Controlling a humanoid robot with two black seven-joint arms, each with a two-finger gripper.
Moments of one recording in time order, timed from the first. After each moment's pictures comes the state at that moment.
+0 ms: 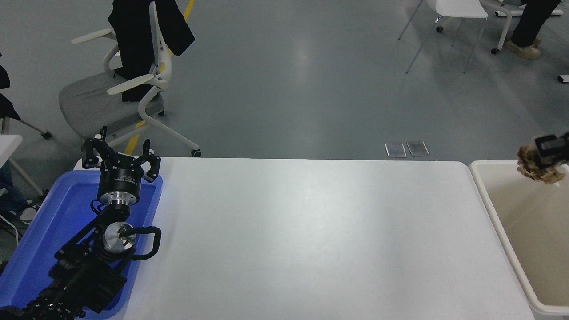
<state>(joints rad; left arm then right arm) -0.54 0.16 -1.09 -0.55 0.03 -0.40 -0.56 2.45 -0.63 -1.75 1.53 -0.67 0.43 0.17</state>
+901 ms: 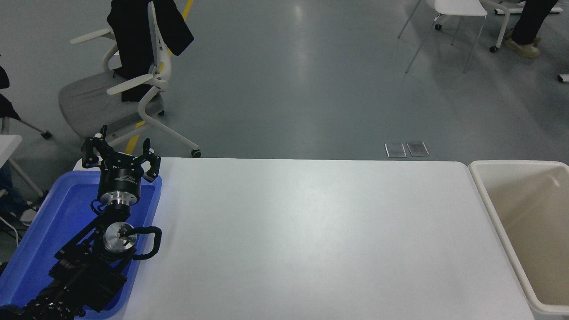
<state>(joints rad) -0.54 0.16 -1.09 -0.55 0.03 -0.40 -0.56 0.99 -0.78 -0.75 0.44 -0.74 0.14 0.13</state>
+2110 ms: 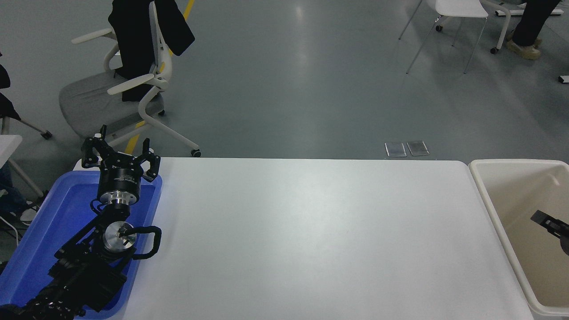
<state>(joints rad) -0.54 0.16 -1.09 -0.55 0.03 -0.40 -0.56 0.74 -0.55 -0.54 0.26 -0.34 0.01 0.10</state>
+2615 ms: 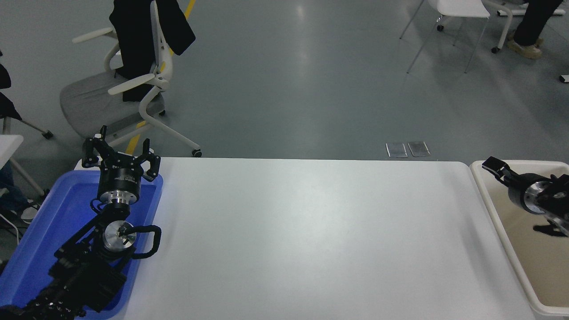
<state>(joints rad) -0.54 0.16 -1.09 -0.55 0.03 -0.40 -0.56 0.93 -0.56 -0.15 0.61 -0.32 0.00 0.10</state>
